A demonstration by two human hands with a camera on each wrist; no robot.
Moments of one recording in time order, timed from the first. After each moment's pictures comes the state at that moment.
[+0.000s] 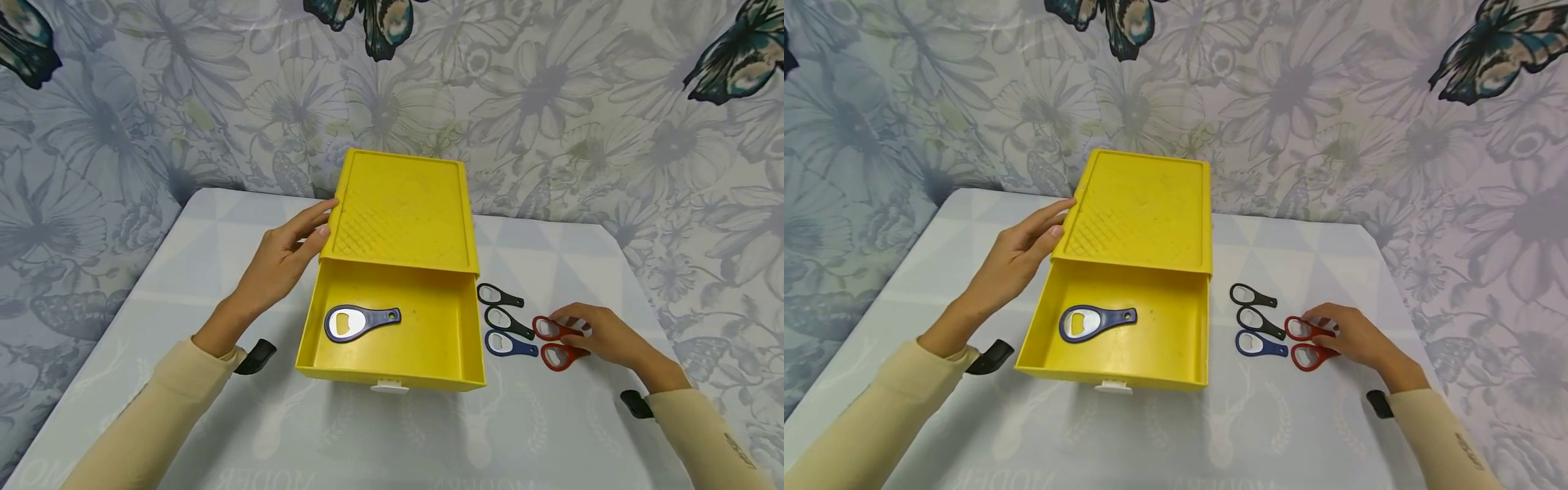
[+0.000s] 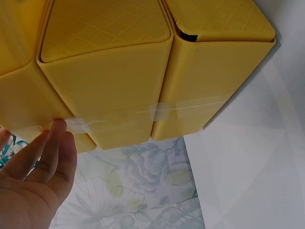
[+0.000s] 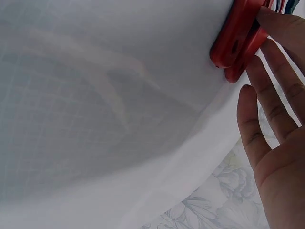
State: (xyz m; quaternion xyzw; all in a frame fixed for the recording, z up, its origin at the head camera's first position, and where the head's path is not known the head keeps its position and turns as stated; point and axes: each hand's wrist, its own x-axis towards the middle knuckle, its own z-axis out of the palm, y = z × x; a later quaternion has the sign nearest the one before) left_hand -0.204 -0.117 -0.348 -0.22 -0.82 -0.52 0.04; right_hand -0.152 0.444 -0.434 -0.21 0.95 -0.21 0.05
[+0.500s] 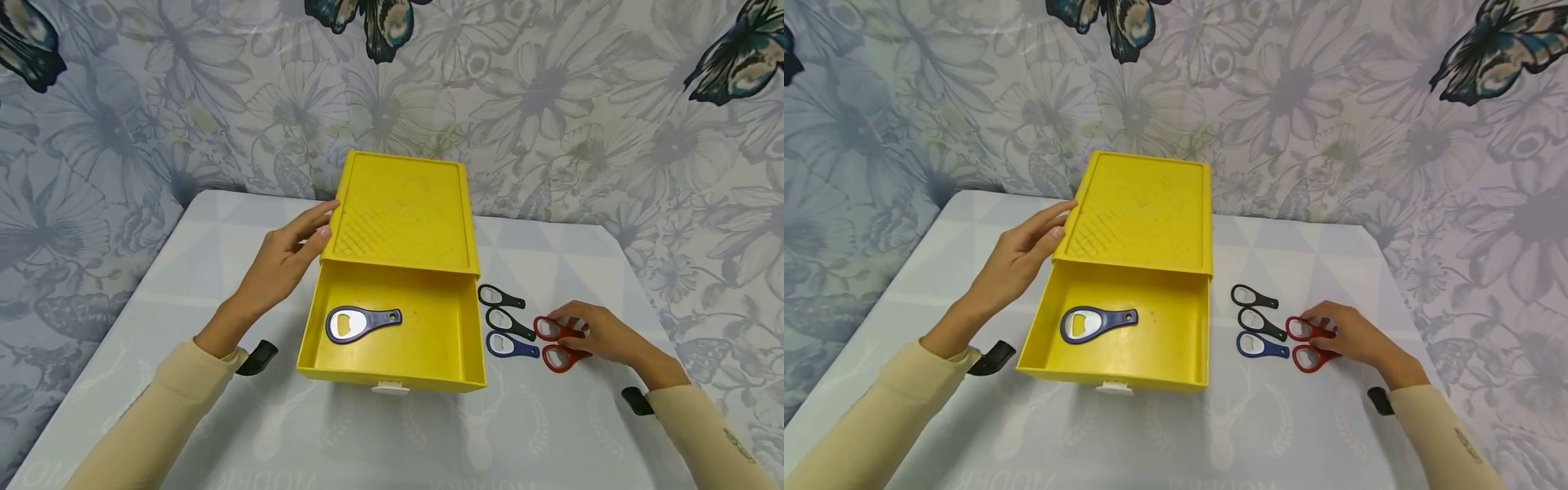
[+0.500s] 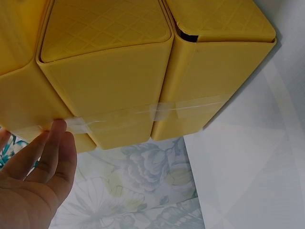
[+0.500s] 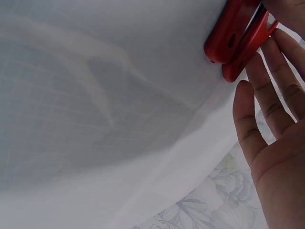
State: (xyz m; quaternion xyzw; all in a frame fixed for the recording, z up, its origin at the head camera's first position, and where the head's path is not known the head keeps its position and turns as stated) left_hand -0.203 -0.117 -0.347 -0.22 -0.82 -0.52 0.04; right_hand -0.159 0.440 -0.432 -0.18 0.95 -0.21 0.10
